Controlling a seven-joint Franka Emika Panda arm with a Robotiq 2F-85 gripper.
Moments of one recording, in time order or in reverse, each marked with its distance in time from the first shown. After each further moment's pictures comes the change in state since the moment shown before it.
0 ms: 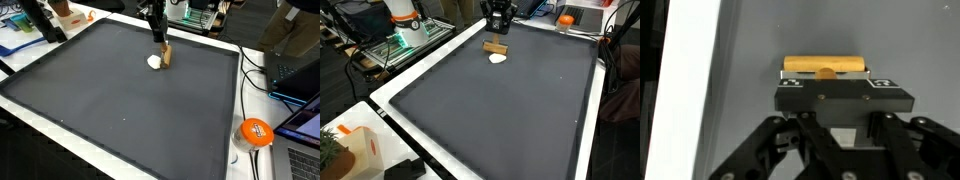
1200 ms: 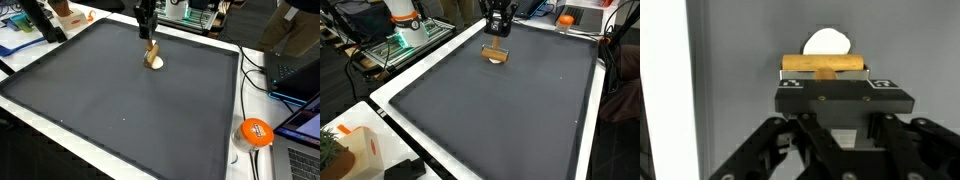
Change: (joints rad) arm -0.009 -0.042 -0.006 -0.025 -0.240 0.084 0.246
